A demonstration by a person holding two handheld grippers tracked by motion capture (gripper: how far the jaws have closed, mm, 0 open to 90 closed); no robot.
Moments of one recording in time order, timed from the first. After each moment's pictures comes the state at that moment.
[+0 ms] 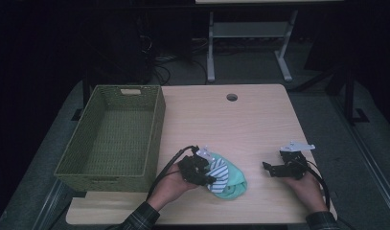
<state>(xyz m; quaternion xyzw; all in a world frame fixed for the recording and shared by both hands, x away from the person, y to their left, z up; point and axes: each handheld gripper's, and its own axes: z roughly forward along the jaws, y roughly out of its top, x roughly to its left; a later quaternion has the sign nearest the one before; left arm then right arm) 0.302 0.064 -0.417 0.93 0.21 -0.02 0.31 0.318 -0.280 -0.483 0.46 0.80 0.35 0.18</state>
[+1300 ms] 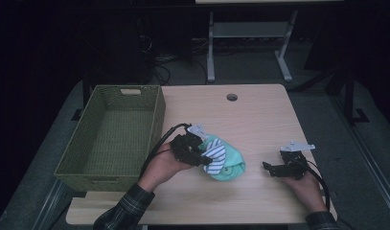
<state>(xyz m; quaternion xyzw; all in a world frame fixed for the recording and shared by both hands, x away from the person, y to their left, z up) 0.327 0.080 -0.349 0.92 0.20 0.00 0.33 0.318 -0.280 -0.483 0.46 0.80 0.34 0.18</state>
